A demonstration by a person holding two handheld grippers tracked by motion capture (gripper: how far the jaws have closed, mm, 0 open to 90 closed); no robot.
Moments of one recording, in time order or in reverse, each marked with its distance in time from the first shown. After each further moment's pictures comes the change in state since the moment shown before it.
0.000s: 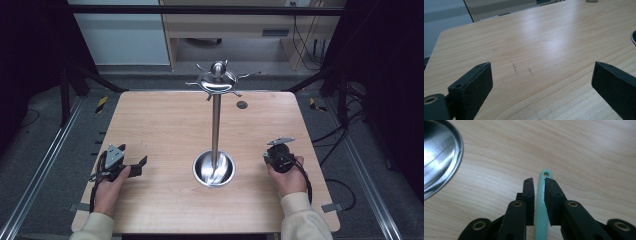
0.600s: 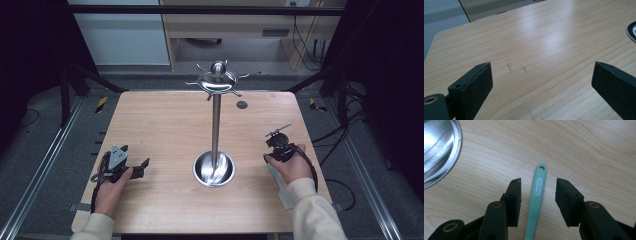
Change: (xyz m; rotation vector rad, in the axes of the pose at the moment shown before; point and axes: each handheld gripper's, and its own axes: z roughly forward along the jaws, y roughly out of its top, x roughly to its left) left arm -0.006 0.001 0.001 0.018 -0.013 0.032; right arm -0.009 0.034 -0.009 0.207 0.025 -0.058
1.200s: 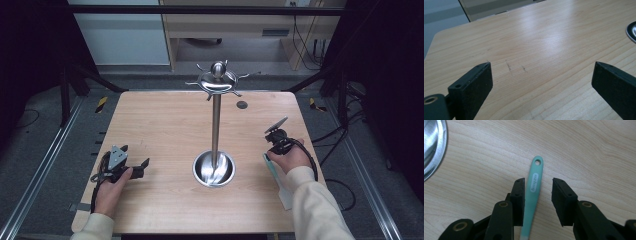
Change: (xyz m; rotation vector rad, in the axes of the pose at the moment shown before) left arm 0.000 0.000 0.000 0.000 -0.002 0.002; right arm -0.012 0.016 0.013 0.156 0.023 0.023
